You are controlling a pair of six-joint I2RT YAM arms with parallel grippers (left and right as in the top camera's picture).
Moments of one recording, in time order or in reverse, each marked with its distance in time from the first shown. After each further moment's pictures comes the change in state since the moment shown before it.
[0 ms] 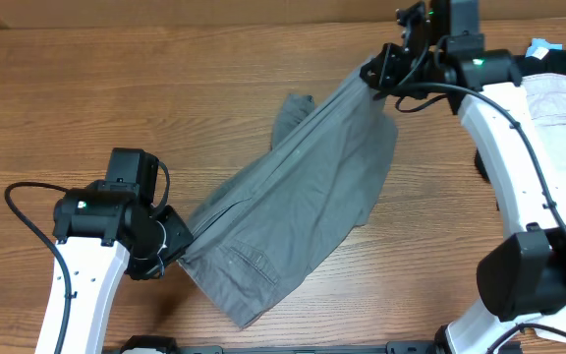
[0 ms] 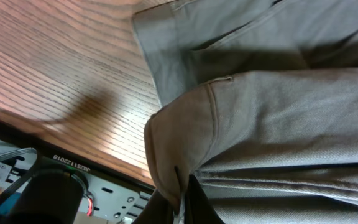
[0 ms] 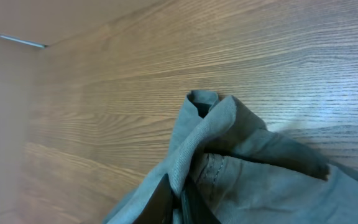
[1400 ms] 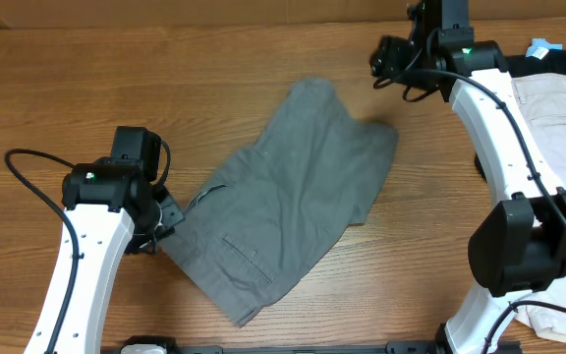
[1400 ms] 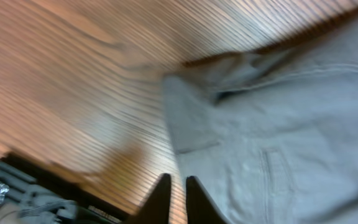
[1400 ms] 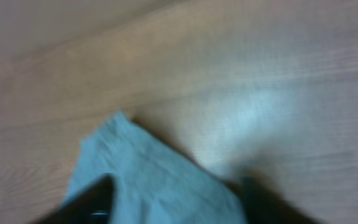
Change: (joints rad) left arm 0.008 0.132 0.052 0.101 -0.154 0.084; right arm -0.017 0.121 0.064 -0.009 0.271 -0.029
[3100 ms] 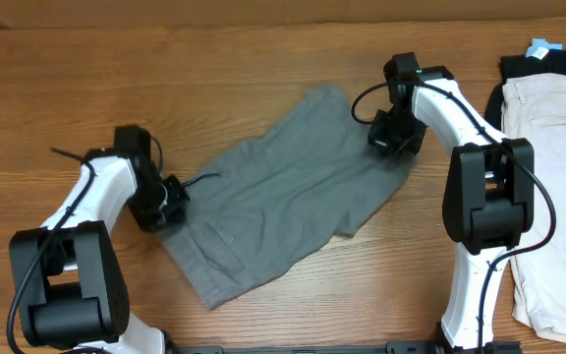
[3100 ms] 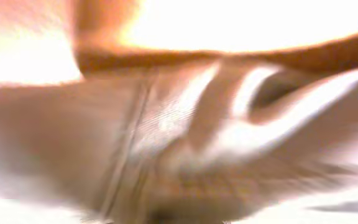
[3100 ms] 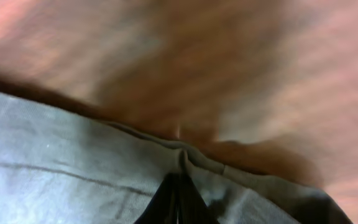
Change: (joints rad) left arm 0.172 0.437 -0.078 0.418 0.250 0.165; right arm 0.016 0.277 -0.090 -0.259 0.153 0.210
